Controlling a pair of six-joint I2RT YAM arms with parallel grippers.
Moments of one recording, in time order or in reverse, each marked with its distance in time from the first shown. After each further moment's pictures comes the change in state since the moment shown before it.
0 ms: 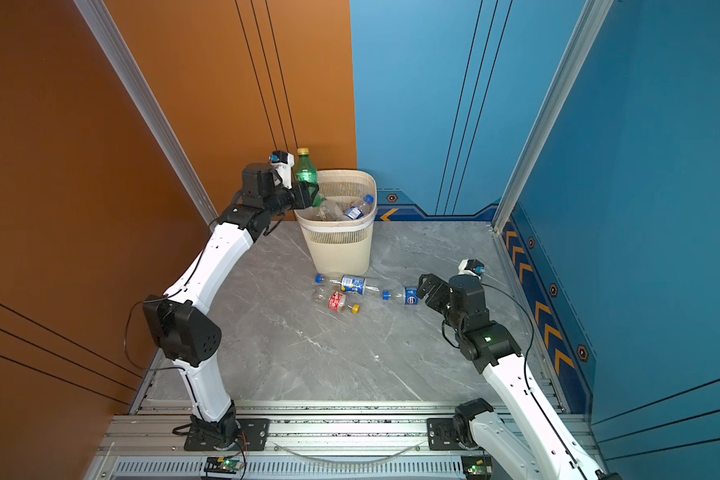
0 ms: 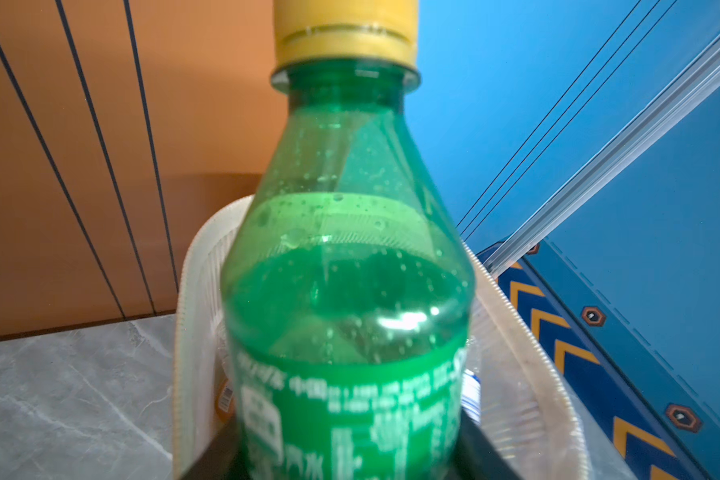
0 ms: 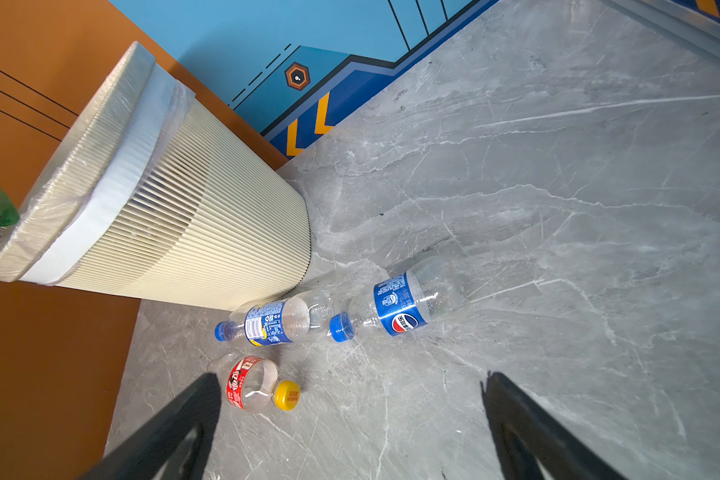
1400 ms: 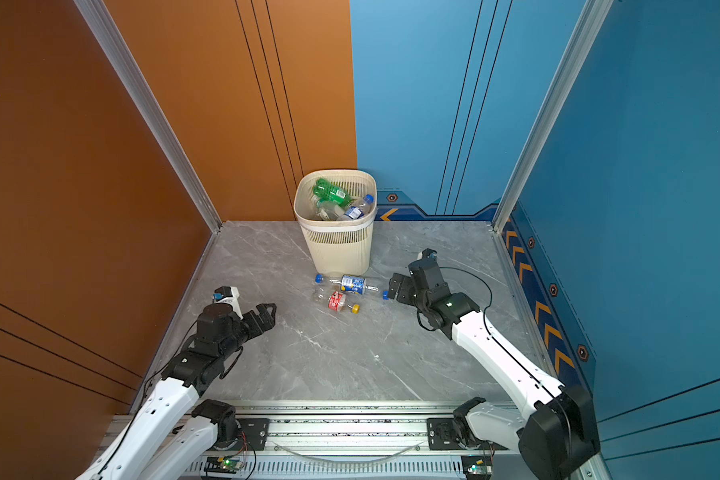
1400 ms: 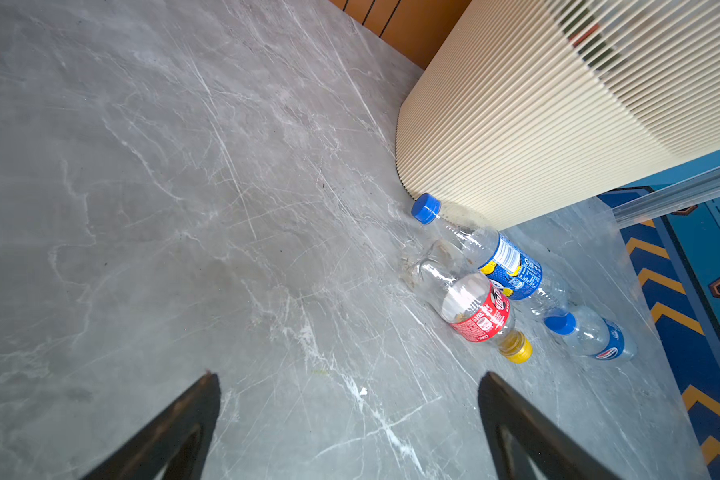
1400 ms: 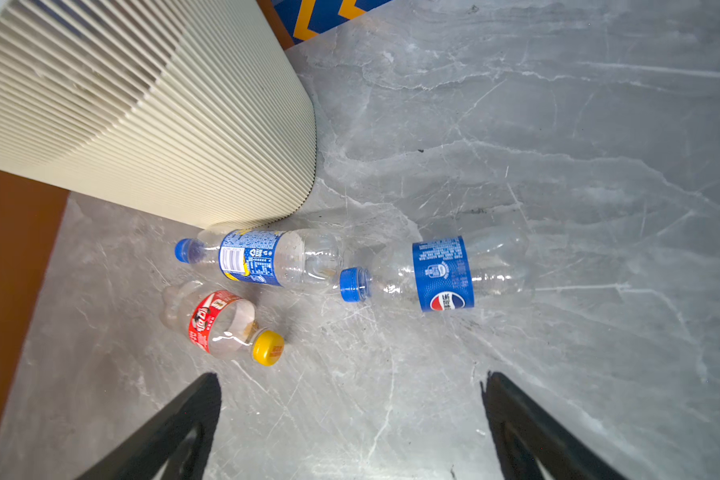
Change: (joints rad) left arm 0.055 -1.218 -1.535 0.066 -0.234 -0.305; right arm 0.164 0.396 0.179 -0.024 -0.002 -0.178
